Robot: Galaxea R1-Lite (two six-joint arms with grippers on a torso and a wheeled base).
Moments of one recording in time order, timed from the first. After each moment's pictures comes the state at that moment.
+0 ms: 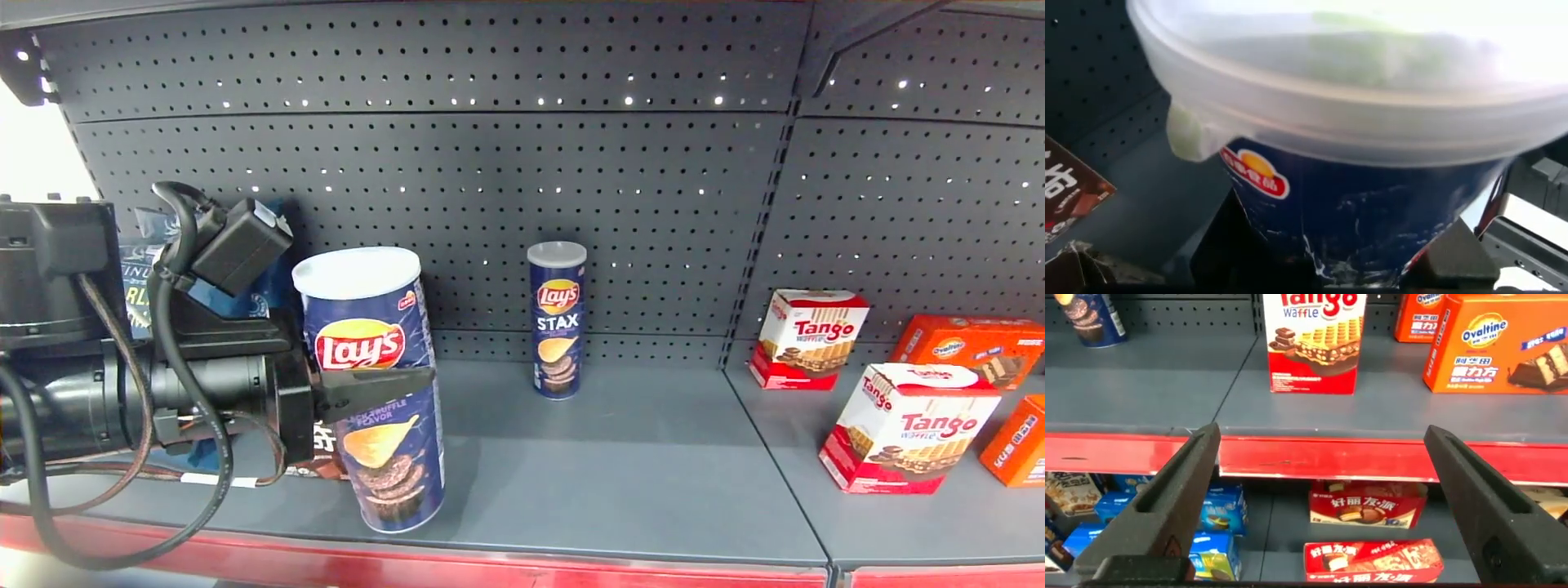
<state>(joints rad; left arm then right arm) -0.31 1.40 -0.79 -0.30 -0.64 0.12 0.00 0.00 0.00 0.01 -0.01 0.00</state>
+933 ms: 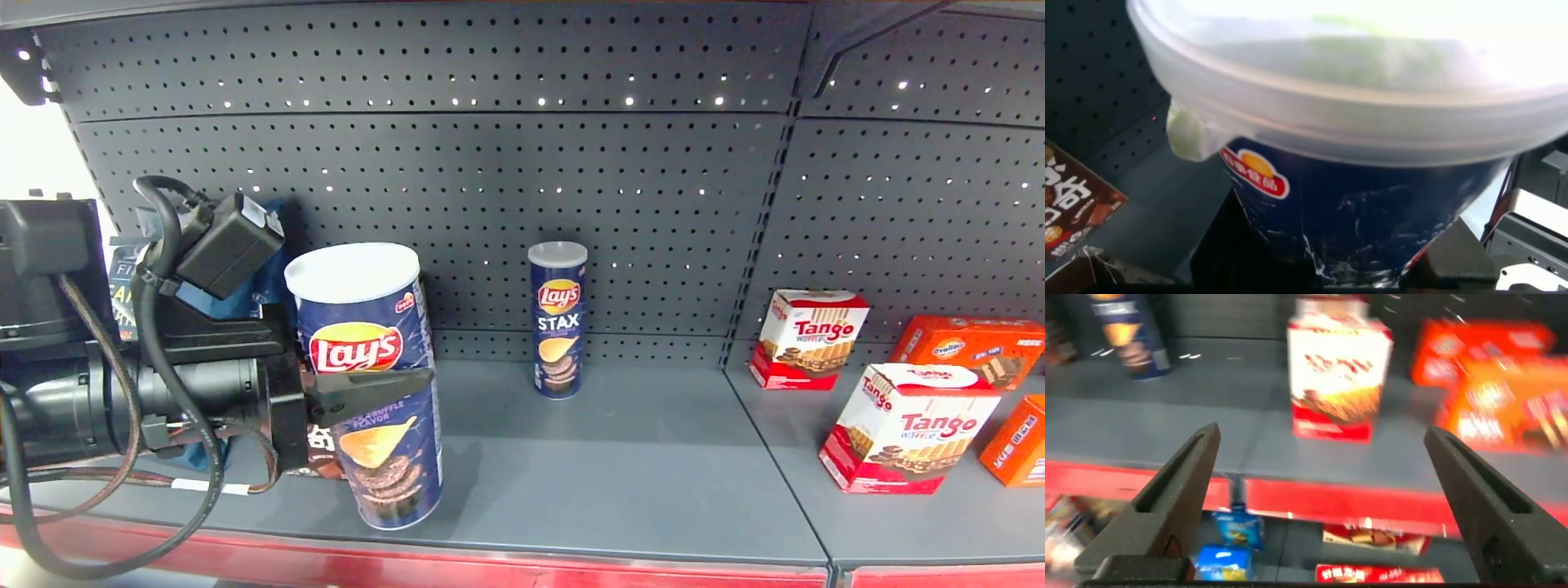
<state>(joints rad) -0.33 1.38 -0.79 -0.30 -0.63 0.16 0.06 0.25 -0.25 0.01 0.05 -0.02</state>
